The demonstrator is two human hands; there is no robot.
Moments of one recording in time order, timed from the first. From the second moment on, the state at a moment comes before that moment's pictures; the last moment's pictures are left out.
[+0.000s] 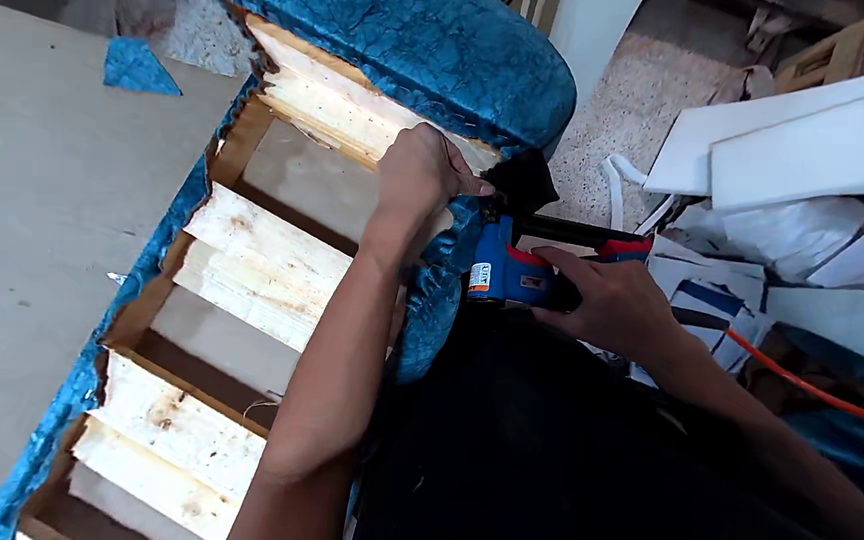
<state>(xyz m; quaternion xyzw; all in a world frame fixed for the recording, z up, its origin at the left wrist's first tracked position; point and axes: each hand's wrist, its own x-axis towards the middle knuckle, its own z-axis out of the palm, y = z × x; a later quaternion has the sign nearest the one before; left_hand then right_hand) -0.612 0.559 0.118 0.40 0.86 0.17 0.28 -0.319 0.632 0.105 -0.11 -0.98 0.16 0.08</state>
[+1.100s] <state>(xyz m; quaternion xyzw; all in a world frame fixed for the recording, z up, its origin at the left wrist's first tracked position) -0.606 0.549 0.115 0.37 0.86 0.20 0.29 -0.317 0.633 0.107 -0.11 -0.98 0.13 0.08</state>
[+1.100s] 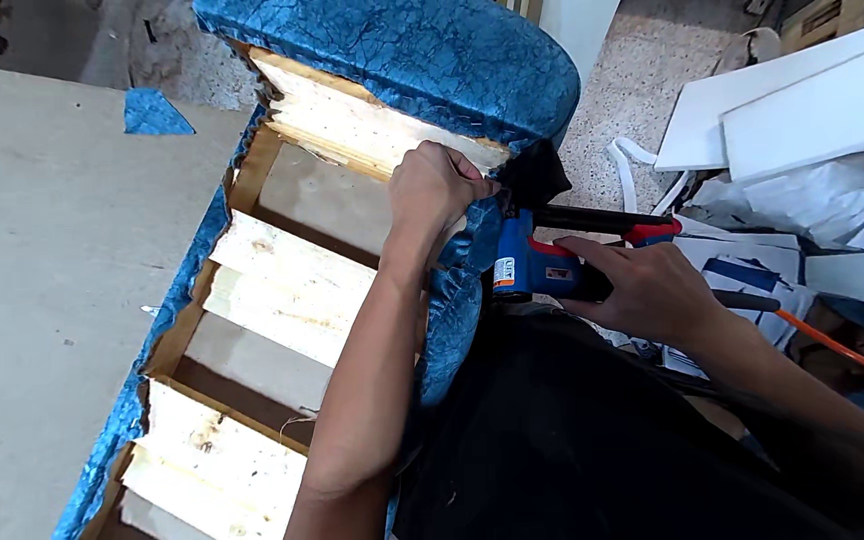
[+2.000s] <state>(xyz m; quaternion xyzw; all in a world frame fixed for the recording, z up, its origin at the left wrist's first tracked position) -0.590 0.543 0.128 0.36 0.87 0.21 0.25 -0.296 0.627 0.101 -0.15 -0.97 0.16 0.12</state>
